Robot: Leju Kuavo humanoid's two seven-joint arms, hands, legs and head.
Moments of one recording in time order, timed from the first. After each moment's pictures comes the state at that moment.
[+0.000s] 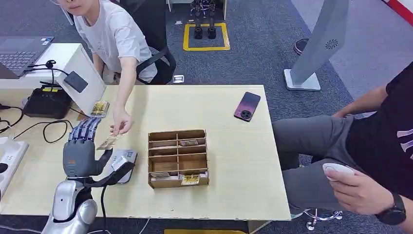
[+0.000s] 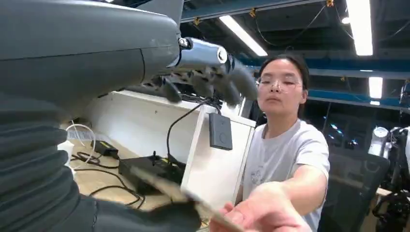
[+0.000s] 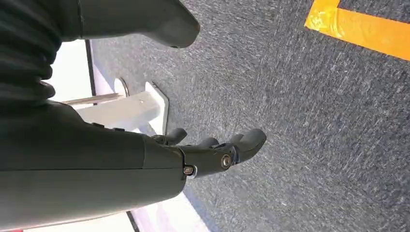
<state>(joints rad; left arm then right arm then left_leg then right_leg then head) -0.11 0.18 -0.14 -1.39 -1.08 0.57 -0.13 -0.01 0.07 -0.81 -0.19 1.50 -0.17 -0.13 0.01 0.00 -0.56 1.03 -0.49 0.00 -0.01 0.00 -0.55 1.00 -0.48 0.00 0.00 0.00</state>
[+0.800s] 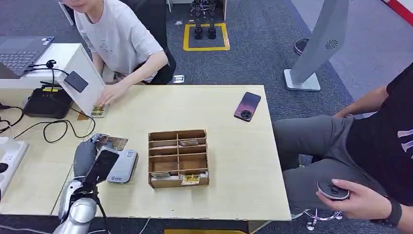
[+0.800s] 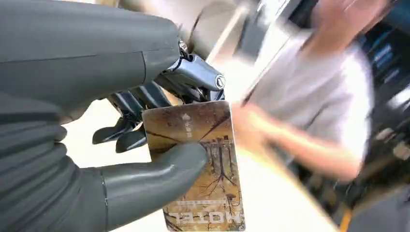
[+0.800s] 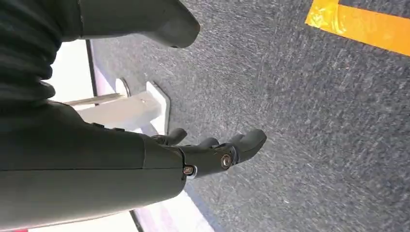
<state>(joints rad) -0.09 0.12 -0.10 -1.43 -0.49 0.27 -0.12 -0.01 0.08 -0.81 -0.19 1.50 -0.20 -0.12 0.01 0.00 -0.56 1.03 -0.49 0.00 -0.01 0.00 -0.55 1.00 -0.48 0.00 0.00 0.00</state>
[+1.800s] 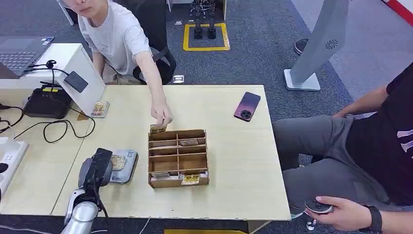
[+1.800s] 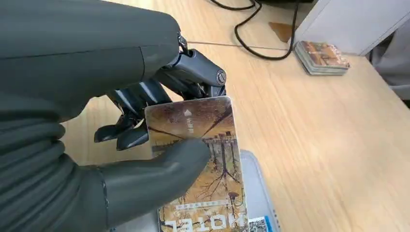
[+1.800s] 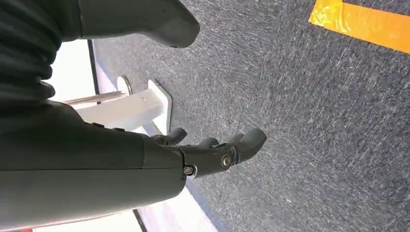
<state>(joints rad) -0.12 0.09 -0.01 -1.17 -0.44 0.27 -0.03 0.00 0.09 -0.81 -0.19 1.51 -0.21 -0.11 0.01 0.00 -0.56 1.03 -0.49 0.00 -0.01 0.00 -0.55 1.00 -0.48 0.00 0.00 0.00</state>
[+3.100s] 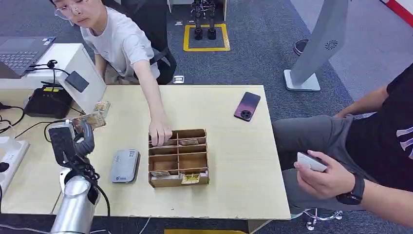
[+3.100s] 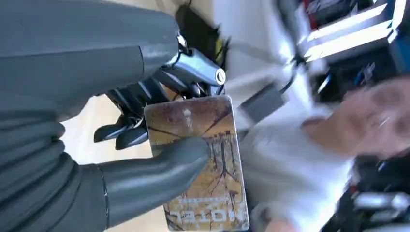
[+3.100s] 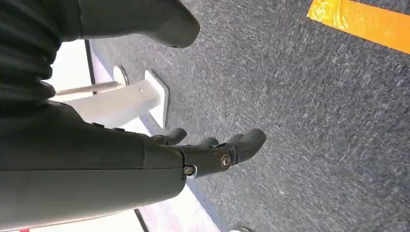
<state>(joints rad) -0.30 0.03 0.04 -1.25 -0.10 0.46 -0.32 -0.01 0.10 -0.81 -0.19 1.57 -0.23 -0.11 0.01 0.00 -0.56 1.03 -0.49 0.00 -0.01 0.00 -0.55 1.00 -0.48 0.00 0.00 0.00</state>
